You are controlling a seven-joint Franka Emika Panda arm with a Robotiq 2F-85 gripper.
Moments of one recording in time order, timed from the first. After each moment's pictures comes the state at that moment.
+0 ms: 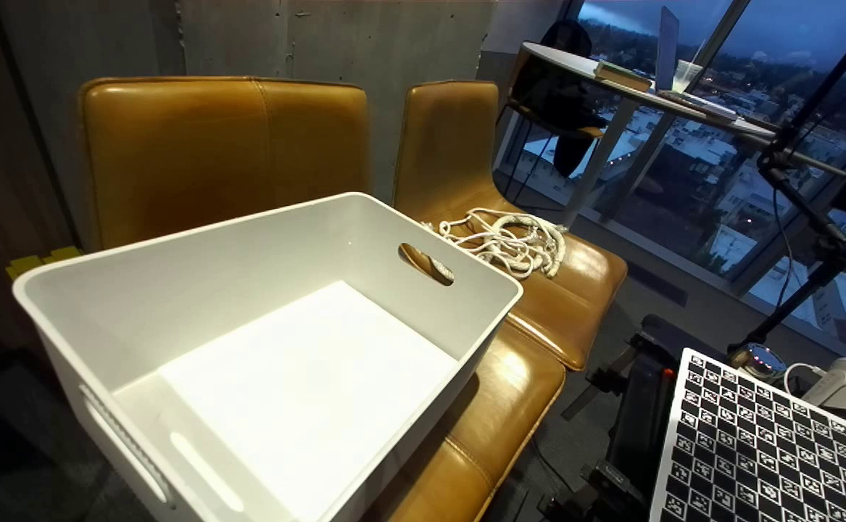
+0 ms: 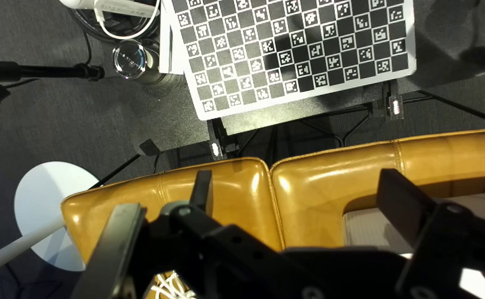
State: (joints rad) arm -0.05 -0.54 0.14 -2.54 -0.08 1.82 0.31
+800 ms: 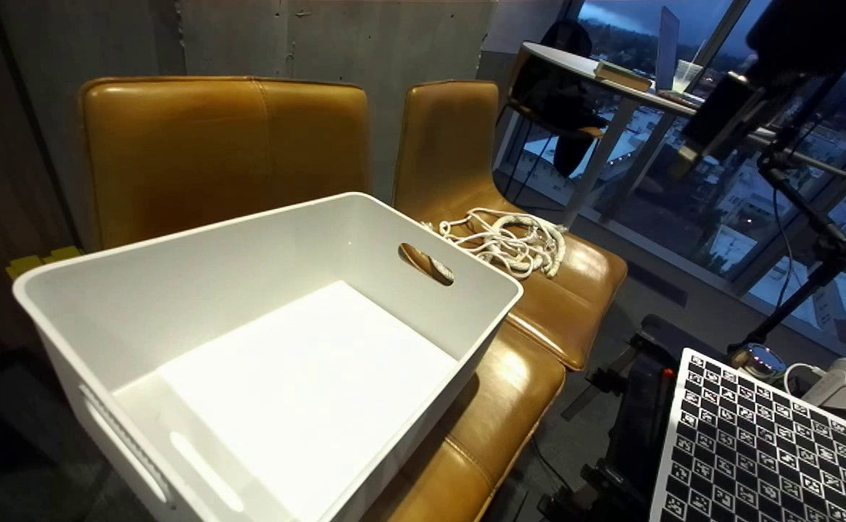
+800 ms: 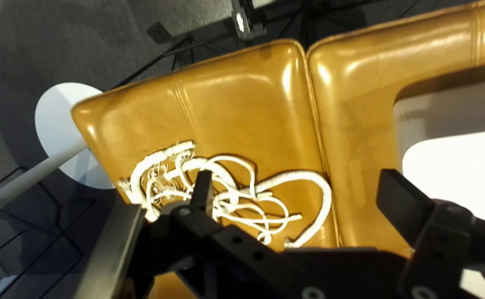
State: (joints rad) arm -0.13 -0.33 0.10 -2.53 -0.29 2.26 0.41
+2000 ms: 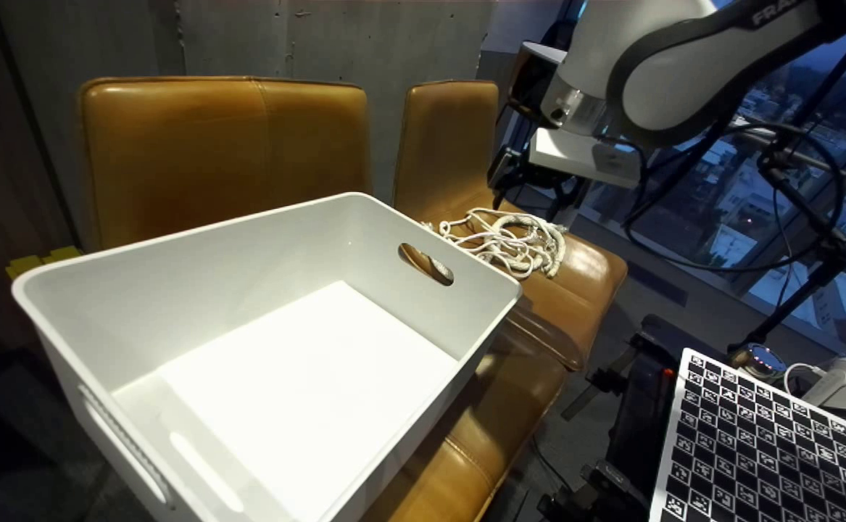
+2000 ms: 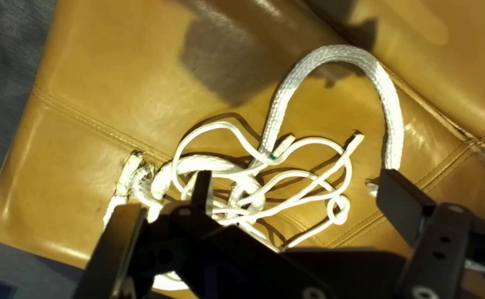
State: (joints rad) arm -0.06 0.47 -0.12 -2.04 -0.22 2.62 0.97
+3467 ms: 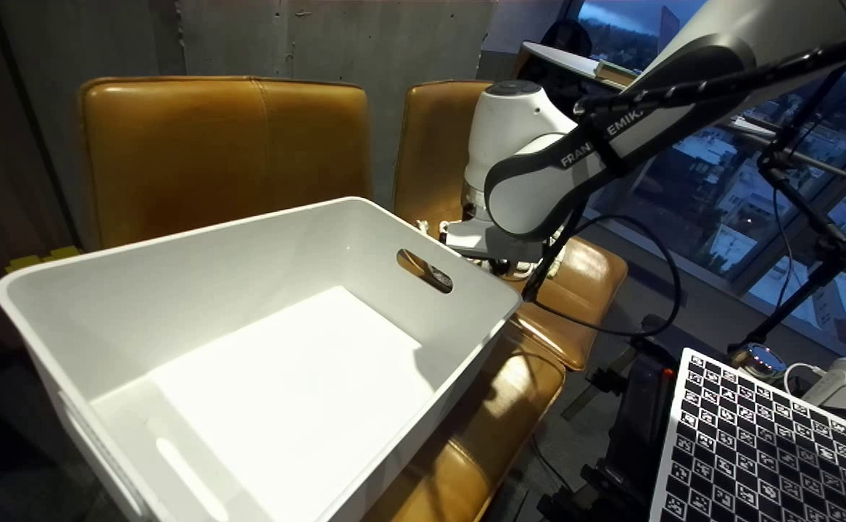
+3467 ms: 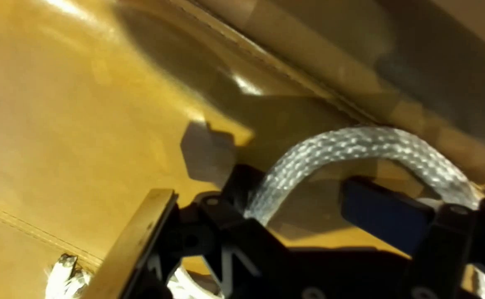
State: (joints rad) arm 0.10 0.92 -0.24 -1.69 -0.06 2.52 1.01
